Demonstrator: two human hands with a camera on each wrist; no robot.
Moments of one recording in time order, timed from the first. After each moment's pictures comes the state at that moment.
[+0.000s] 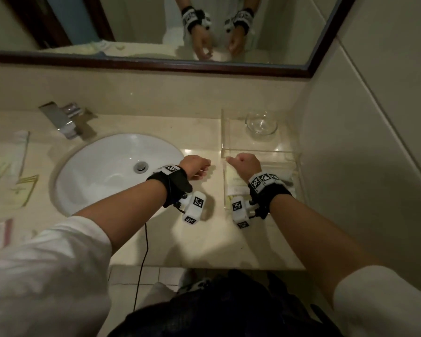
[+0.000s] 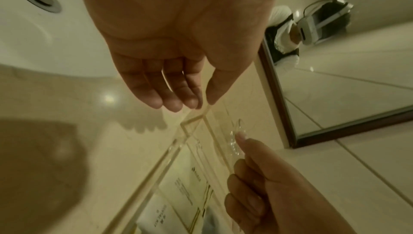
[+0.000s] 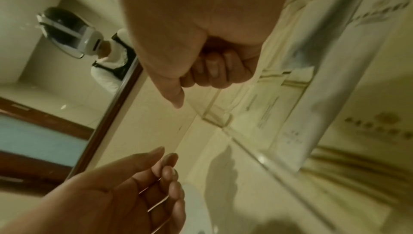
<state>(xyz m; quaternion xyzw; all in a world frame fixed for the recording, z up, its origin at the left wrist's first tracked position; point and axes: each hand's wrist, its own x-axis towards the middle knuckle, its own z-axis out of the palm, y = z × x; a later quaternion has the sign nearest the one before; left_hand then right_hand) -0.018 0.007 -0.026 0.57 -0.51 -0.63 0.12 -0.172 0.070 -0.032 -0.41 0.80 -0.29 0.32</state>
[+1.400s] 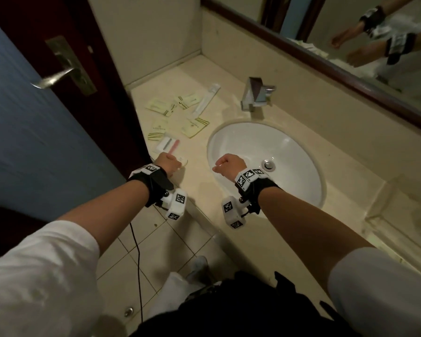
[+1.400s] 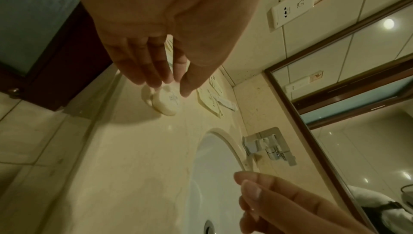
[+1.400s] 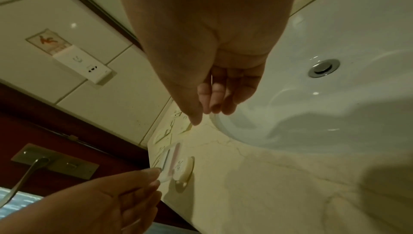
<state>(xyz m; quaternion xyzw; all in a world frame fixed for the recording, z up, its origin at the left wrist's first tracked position) 0.412 0.074 -0.074 0.83 -0.23 -0.41 0.30 0.217 0.003 -0.047 -0.71 0.56 -0.03 0.43</state>
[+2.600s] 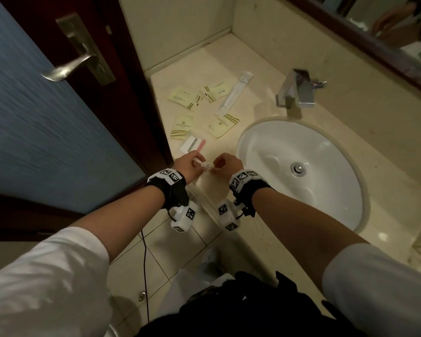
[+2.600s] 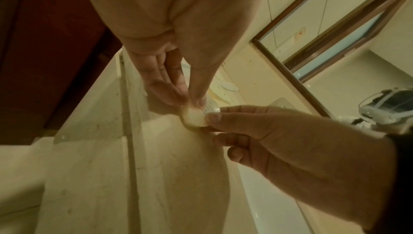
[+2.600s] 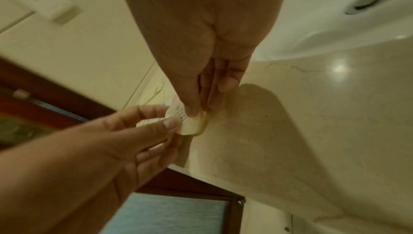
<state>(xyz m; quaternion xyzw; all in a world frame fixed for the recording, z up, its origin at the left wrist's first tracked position) 0.455 0.062 -0.105 0.79 -0.38 -0.40 0.28 0.322 -0.017 -0.105 -0.72 0.54 0.00 0.44</state>
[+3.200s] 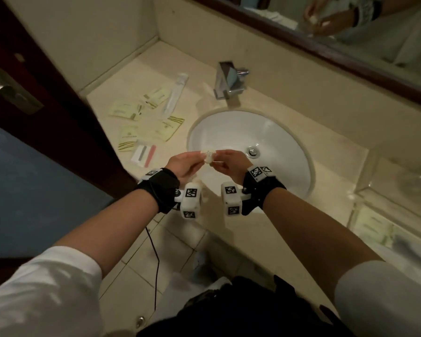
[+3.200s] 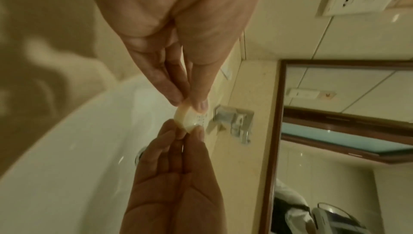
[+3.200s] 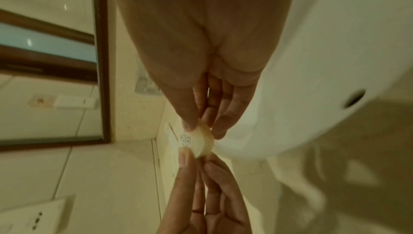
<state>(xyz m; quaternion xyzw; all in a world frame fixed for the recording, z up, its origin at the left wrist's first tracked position) 0.346 0.019 -0.067 0.57 -0.13 -0.66 0.47 0.194 -0.020 -0.060 -0.33 0.53 -0.28 0.73</state>
